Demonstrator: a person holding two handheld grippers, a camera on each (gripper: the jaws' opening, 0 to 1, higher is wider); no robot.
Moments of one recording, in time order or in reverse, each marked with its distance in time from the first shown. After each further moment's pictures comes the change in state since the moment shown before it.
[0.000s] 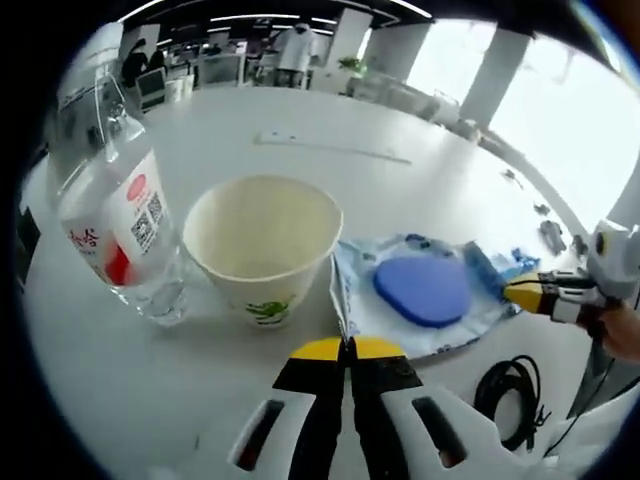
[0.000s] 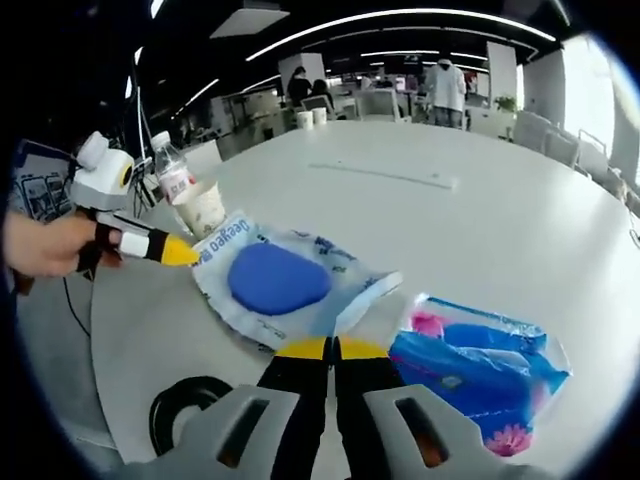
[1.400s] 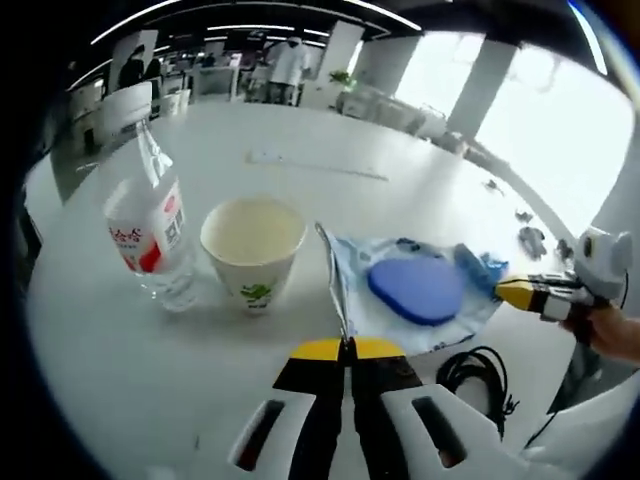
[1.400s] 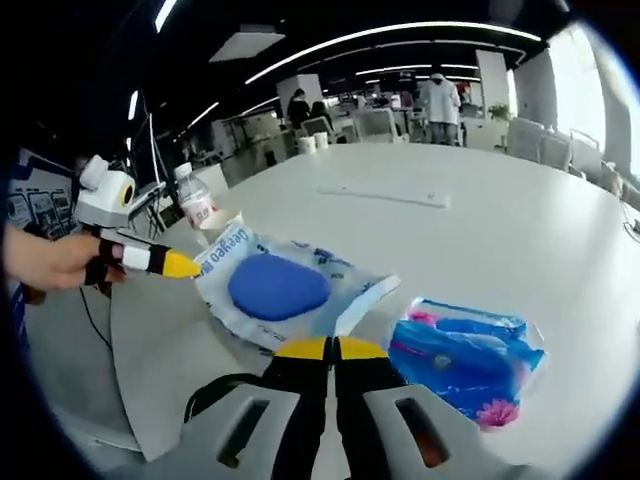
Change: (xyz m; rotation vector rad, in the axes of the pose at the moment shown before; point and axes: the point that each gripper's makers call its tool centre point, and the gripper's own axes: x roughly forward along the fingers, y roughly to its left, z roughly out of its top) left arm -0.039 -0.024 0.007 0.016 -0.064 -0.042; right arm -0.042 0.013 0.014 -0.005 -0.089 0.014
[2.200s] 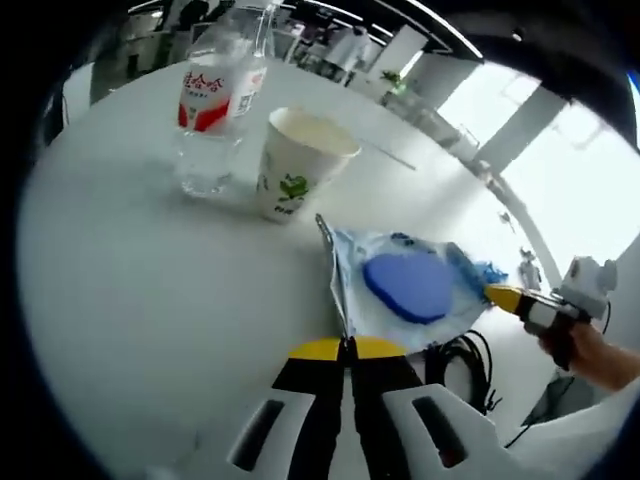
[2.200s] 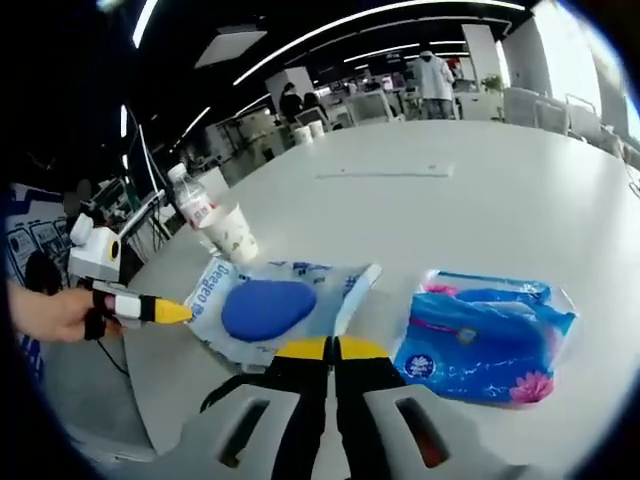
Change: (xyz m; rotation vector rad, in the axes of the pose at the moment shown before) left arm -0.016 0.001 -0.059 -0.239 0.025 -0.001; right arm 0.005 0.009 -0.016 0.146 0.017 0.044
